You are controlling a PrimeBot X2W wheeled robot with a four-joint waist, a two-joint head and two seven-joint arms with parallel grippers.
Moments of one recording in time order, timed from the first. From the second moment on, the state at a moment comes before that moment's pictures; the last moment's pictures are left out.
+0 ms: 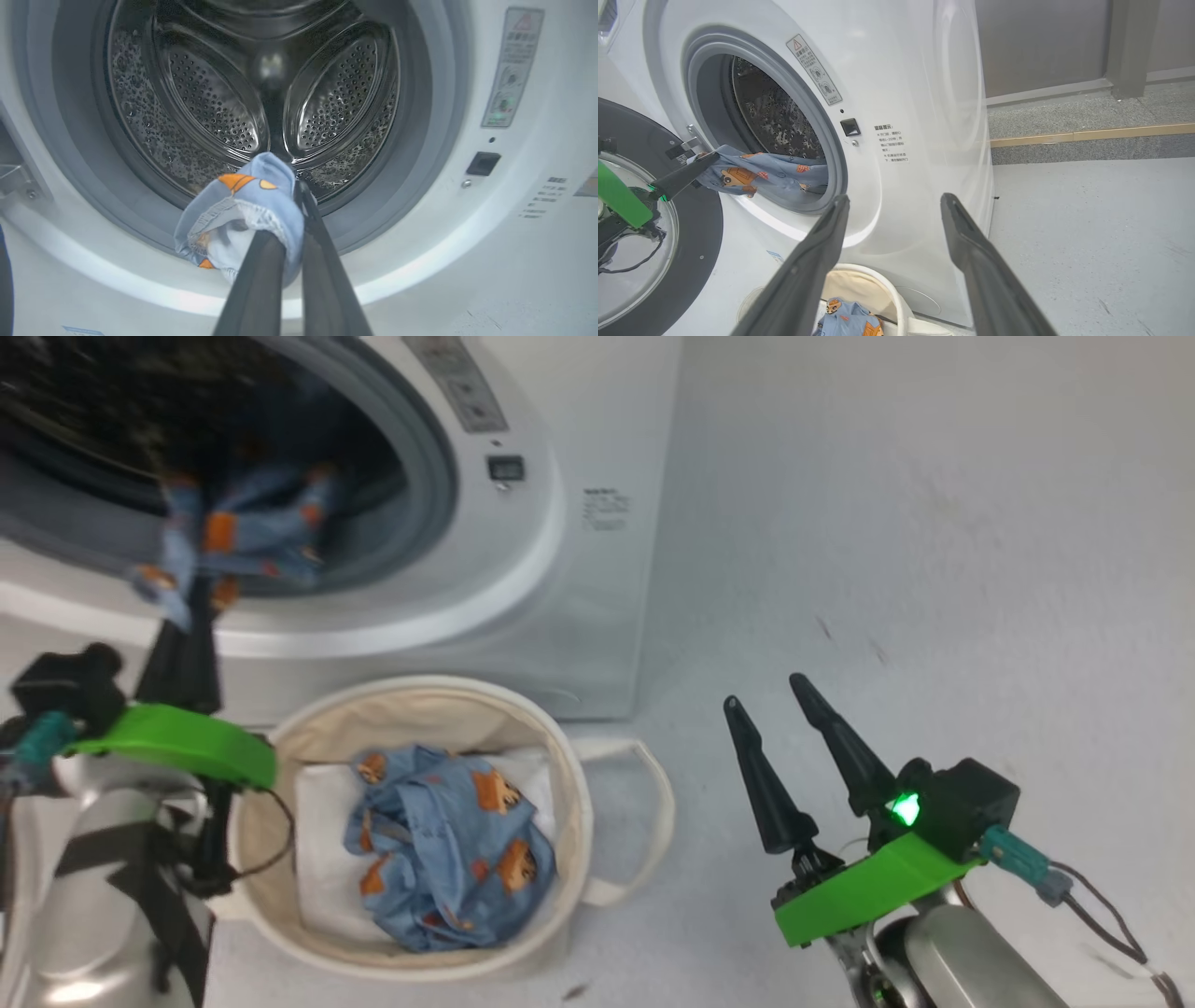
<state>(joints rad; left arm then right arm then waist) -0.61 0.23 0.00 0.61 -0.31 -0.12 -0.25 -0.25 -0.18 0.46 0.05 0.43 0.13 -0.23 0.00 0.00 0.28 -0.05</state>
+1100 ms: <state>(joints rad) -0.40 0.30 -0.01 -0.38 -0.51 0.00 0.40 -0.18 -0.16 0.44 0.07 0.48 0.13 -0.25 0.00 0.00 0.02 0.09</state>
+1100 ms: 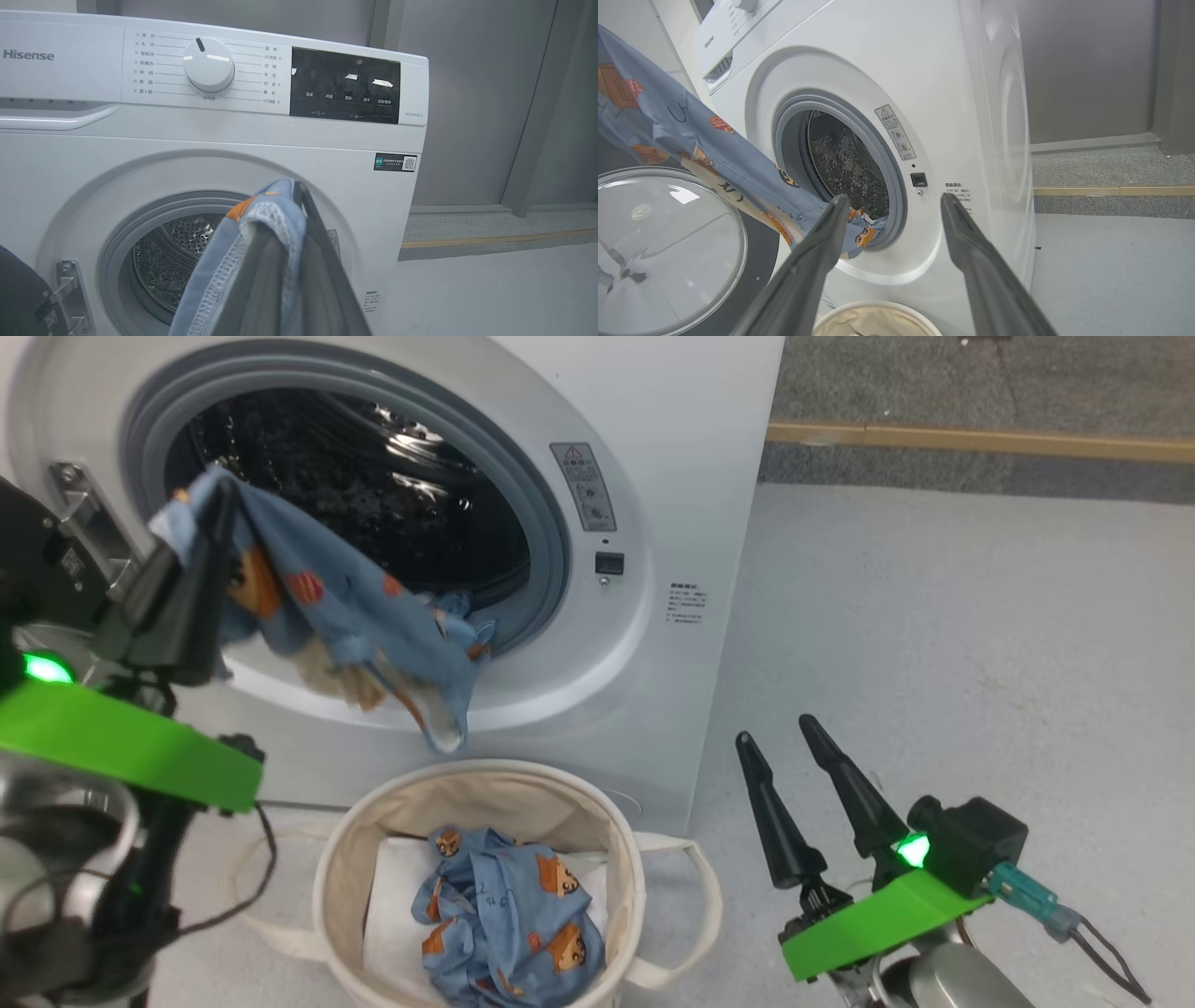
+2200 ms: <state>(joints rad) -0.45 0.32 -0.02 -0.25 -0.57 -0.01 0.42 -0.14 -0.16 0.46 0.06 0.48 0.13 -0.25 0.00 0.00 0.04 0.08</state>
